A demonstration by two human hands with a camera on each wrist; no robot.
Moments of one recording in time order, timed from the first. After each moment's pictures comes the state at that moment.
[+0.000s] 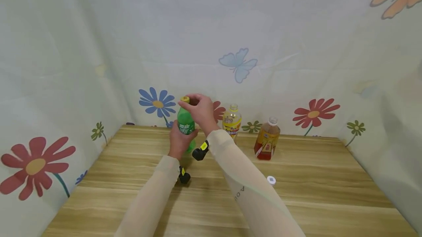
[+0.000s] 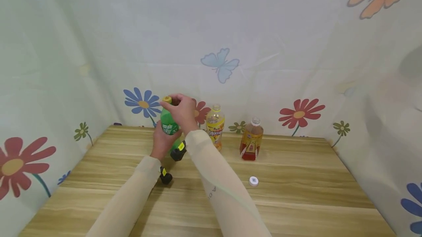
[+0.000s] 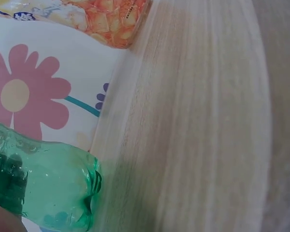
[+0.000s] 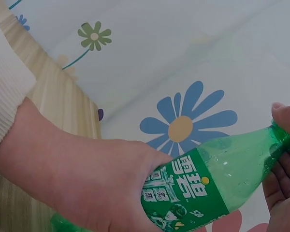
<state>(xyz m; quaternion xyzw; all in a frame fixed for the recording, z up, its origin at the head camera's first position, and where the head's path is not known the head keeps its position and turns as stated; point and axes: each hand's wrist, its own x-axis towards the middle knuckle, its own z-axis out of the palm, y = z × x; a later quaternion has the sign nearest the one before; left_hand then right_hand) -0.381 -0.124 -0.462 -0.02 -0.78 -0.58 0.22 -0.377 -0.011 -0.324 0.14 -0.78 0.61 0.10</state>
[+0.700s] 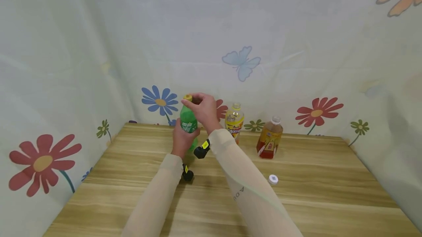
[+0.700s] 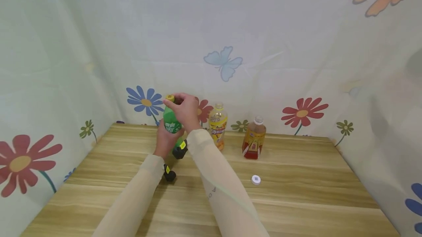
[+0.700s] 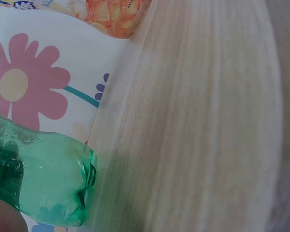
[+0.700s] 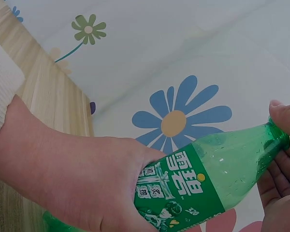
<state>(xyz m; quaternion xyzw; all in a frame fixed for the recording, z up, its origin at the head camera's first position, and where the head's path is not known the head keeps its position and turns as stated) -0.385 -0.123 -0.467 -0.02 -0.78 -0.58 0.23 -0.378 -0.012 -0.329 0.15 -0.77 0.61 0.12</state>
